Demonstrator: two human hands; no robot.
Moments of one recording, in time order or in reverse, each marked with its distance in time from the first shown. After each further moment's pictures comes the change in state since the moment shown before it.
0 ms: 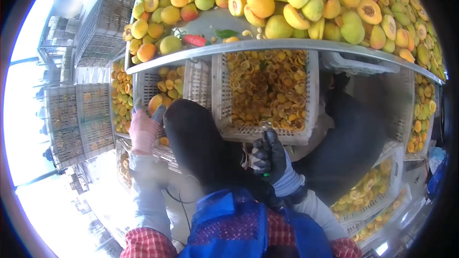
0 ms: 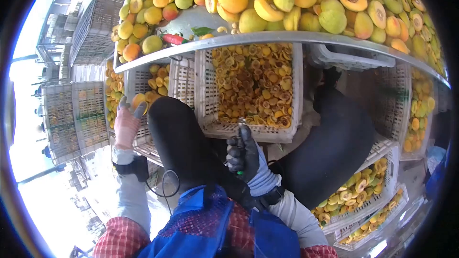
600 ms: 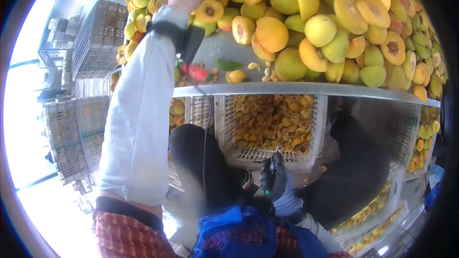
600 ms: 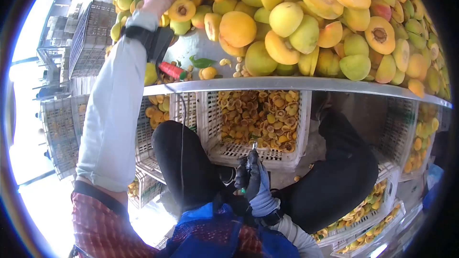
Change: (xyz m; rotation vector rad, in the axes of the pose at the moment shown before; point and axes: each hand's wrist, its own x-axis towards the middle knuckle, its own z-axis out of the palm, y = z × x) left_hand 0.285 0.248 0.034 -0.256 0.065 0.459; right_hand 0.025 -0.016 0.012 -0.318 0.498 -0.426
